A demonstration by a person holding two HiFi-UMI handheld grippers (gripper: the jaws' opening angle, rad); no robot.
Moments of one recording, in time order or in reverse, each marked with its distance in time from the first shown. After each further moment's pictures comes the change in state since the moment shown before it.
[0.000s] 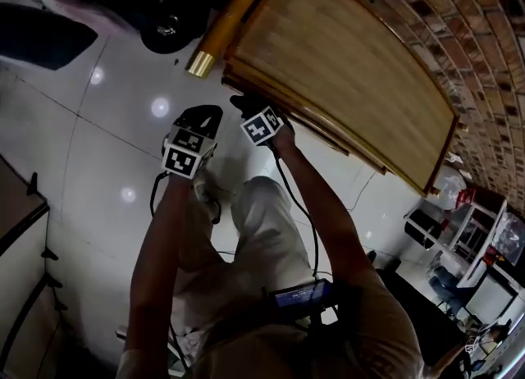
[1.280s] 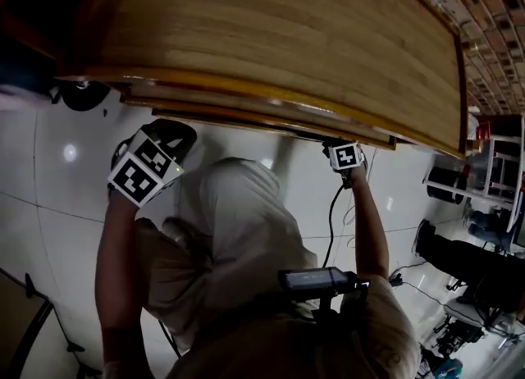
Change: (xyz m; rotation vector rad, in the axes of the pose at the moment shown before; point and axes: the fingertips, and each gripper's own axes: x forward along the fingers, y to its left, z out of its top) left arm 0.129 -0.071 -0.044 0.550 0.263 -0.435; right arm 0.008 -0.189 -0.473 0.633 0.239 -0.391
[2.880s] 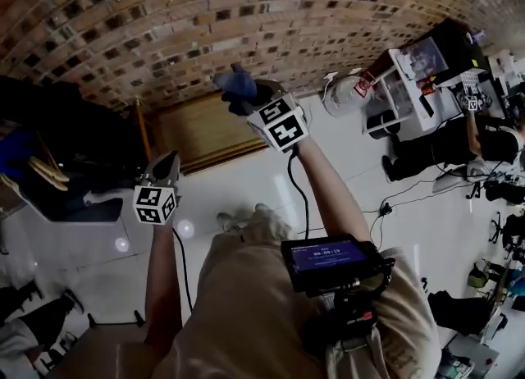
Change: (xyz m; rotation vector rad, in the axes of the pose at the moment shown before) left arm -0.494 -0.138 0.452 -0.047 -0.459 0.192; right arm -0.980 -0.086 0.313 0.047 -0.889 0.122
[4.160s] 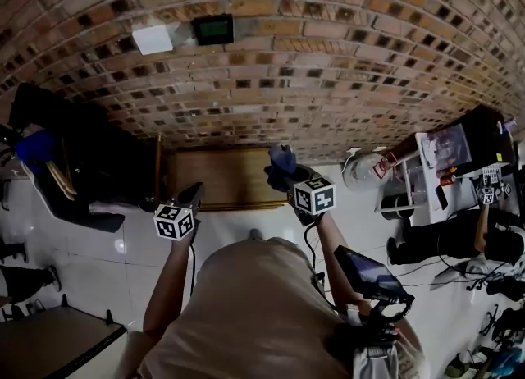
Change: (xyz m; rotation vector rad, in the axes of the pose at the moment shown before) left arm 0.102 -0.023 0.035 -0.247 -0.017 0.106; right arm -0.004 -0.109 -0.117 0.375 0.021 0.209
